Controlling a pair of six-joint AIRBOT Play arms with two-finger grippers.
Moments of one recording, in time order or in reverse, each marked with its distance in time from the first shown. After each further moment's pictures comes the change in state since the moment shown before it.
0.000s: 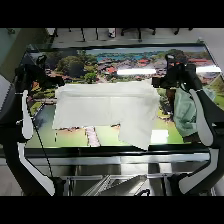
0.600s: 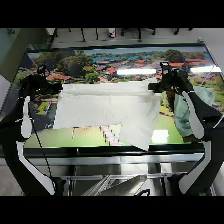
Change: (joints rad) left arm 0.045 -0.048 -0.179 -0.031 -0.236 0.001; right arm 0.010 -0.175 -0.008 0.010 0.131 -0.062
